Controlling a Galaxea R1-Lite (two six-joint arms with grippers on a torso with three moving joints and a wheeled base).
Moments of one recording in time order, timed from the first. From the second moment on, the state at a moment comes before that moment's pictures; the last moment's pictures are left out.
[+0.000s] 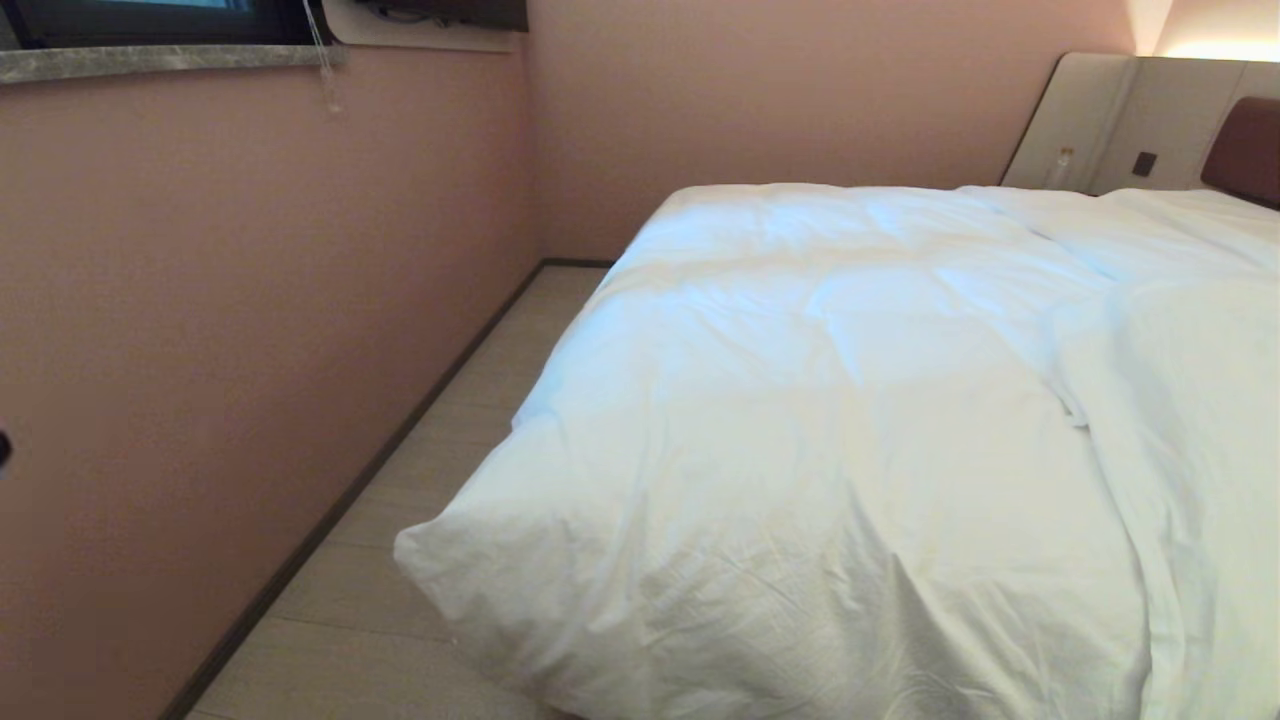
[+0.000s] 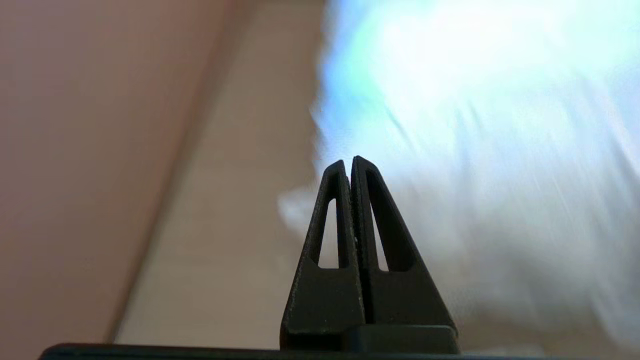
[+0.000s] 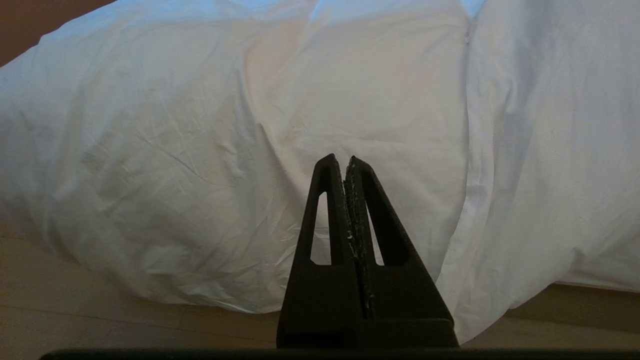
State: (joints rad) left arm -0.25 0.75 -0.83 0.19 0.11 -0.01; right arm 0.01 0.00 0.00 0.00 0.00 0.00
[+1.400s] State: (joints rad) left arm -0.06 0.29 -0.60 0.15 0.50 0.05; right arm 0.01 0.00 0.00 0.00 0.00 0.00
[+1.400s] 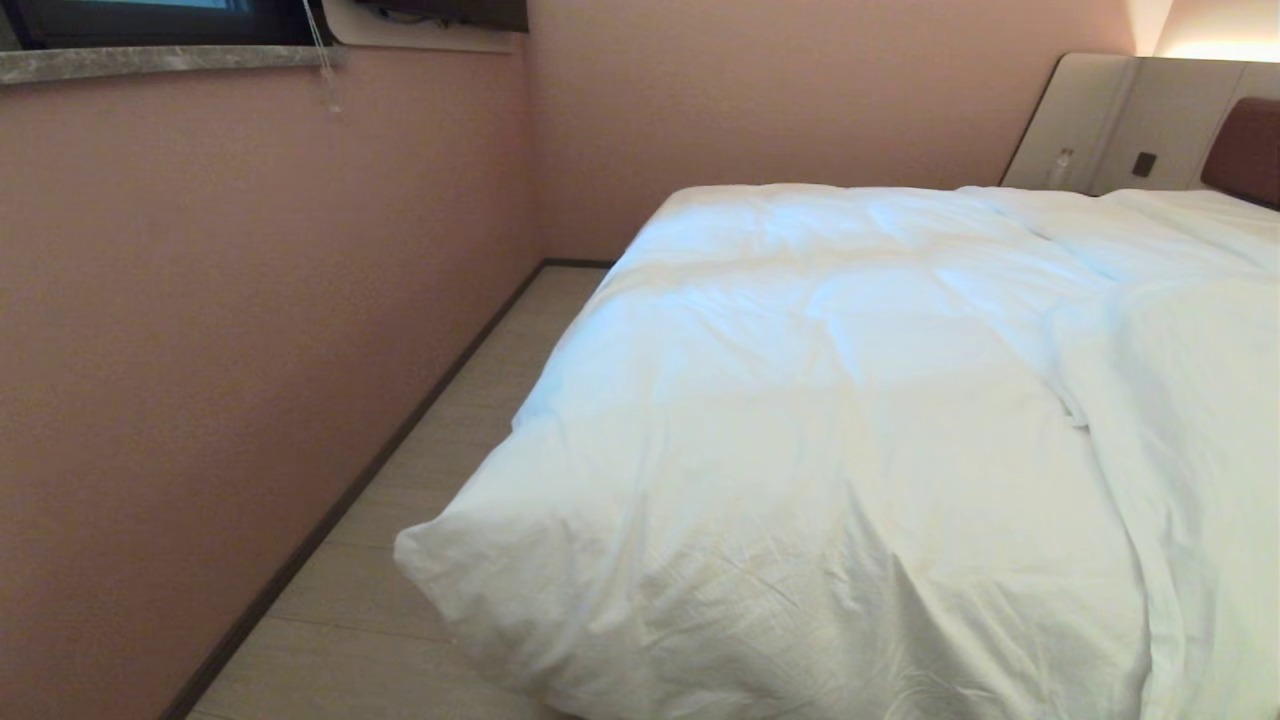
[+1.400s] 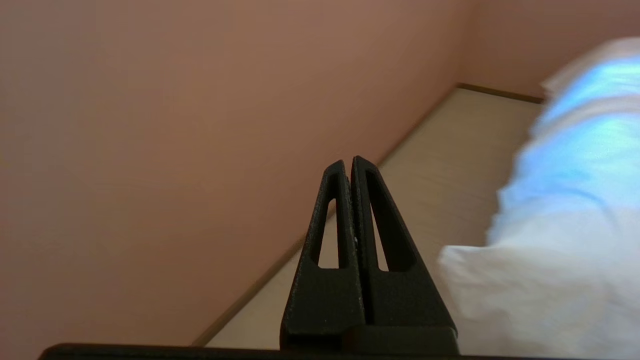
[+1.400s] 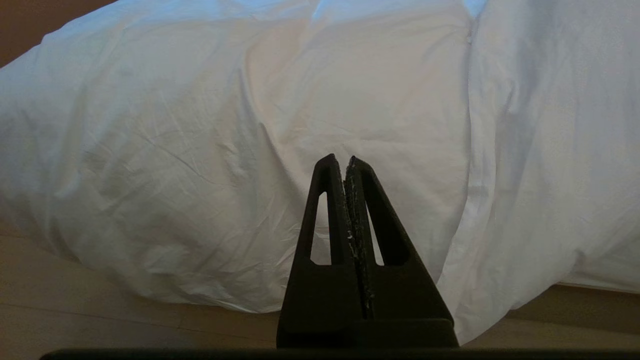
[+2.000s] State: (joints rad) left arm 0.01 0.03 -0.34 0.14 0.27 0.01; right arm 0.01 0.00 0.00 0.00 0.00 0.00
